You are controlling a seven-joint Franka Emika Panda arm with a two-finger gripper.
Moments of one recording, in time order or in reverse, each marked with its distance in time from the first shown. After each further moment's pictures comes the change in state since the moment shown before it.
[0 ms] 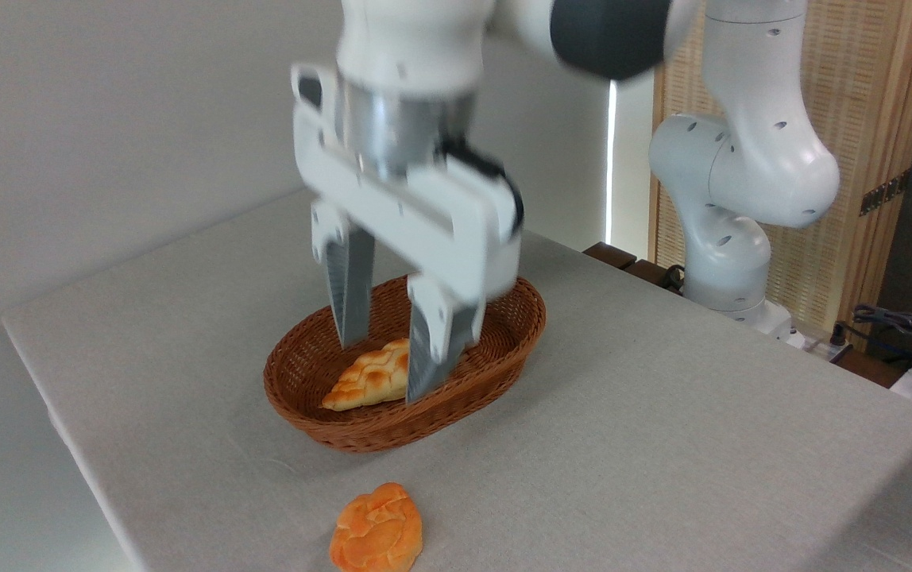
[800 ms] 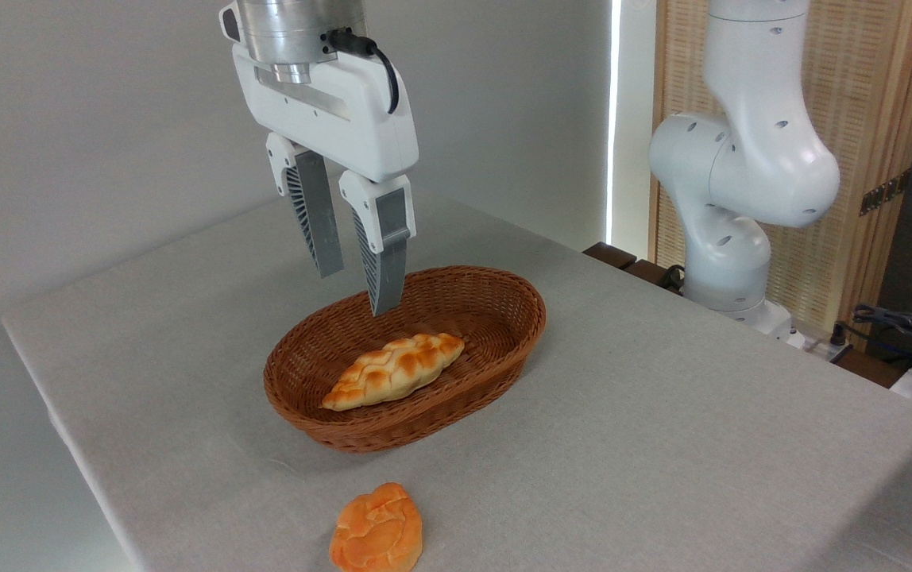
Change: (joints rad) arm 0.000 -0.012 -0.236 0.058 0.218 -0.119 -0.212
